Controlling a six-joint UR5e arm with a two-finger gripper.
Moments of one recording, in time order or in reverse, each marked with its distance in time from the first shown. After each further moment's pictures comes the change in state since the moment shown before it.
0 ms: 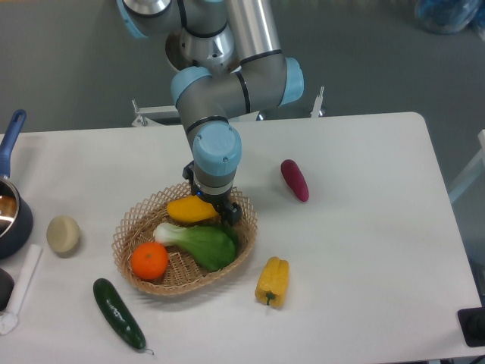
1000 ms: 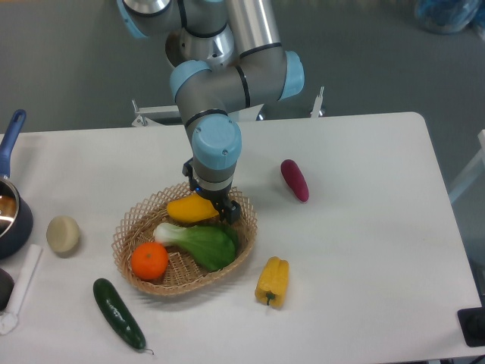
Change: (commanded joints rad) arm 0.000 0.011 0.000 0.000 -0.006 0.012
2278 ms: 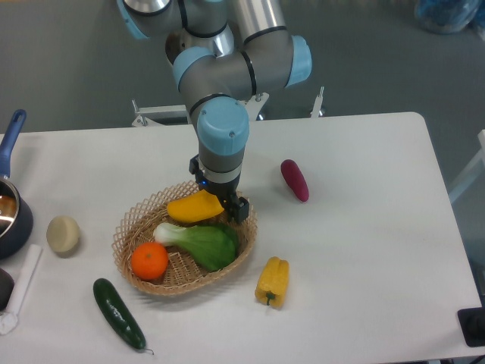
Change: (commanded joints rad) arm 0.015 0.035 0.029 -0.012 0.006 0.064
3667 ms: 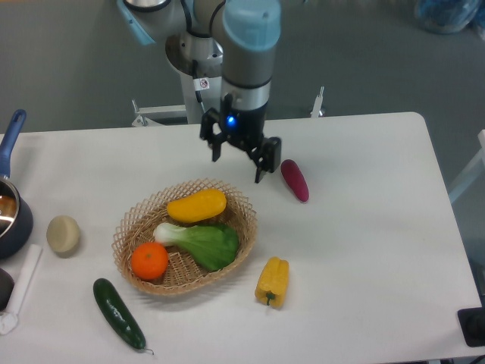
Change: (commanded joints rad) arm 0.081 0.196 -0.018 0.018 -0.112 -0.241
